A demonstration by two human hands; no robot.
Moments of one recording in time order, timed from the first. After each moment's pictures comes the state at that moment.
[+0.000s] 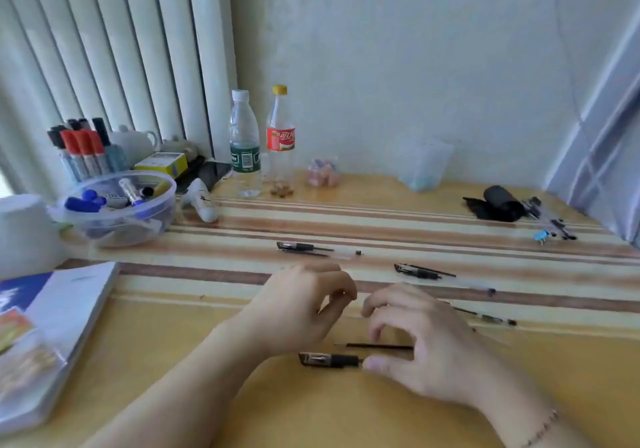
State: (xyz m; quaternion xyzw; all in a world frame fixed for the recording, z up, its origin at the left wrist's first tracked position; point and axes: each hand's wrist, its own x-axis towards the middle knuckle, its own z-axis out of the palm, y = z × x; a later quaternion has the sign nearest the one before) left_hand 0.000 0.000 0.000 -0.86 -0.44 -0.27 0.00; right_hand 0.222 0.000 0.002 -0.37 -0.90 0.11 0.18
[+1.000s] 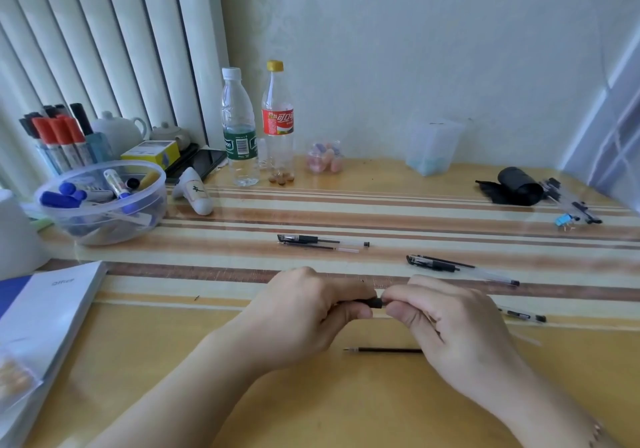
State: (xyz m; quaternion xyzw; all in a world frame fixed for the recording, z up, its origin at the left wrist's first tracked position) left_hand -0.005 0.001 -0.001 -0.87 -0.42 -0.26 -0.08; right_hand 0.210 0.011 -0.011 -0.40 -0.85 0.02 0.34
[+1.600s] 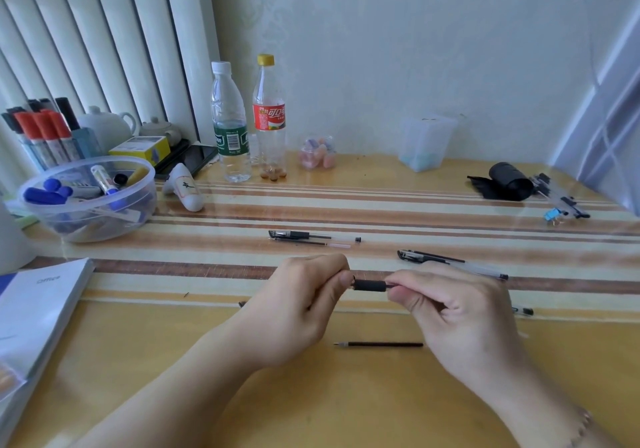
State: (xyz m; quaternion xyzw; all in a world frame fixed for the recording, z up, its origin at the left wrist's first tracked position) left_hand 0.003 -0.003 0.001 -0.81 -0.43 -0.38 -0.17; right_hand 0.214 0.009 -0.007 -0.36 -0.80 0.01 0.49
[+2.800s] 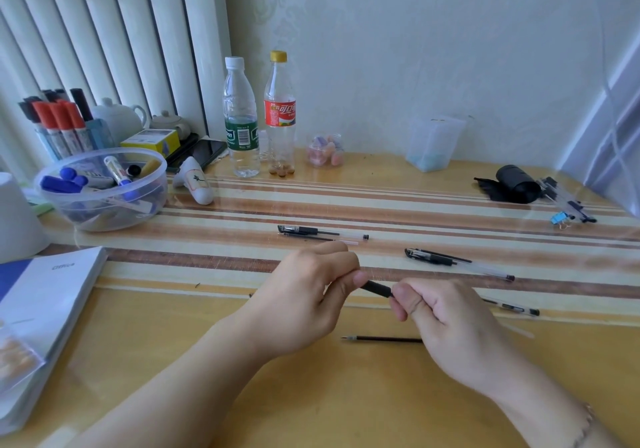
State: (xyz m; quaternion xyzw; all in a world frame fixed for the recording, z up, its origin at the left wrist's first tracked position) left_hand 0.000 0.000 0.002 -0.83 -0.40 -0.39 -0.09; right_hand 0.210 0.007 -0.008 -0.45 -0.84 0.13 0.29
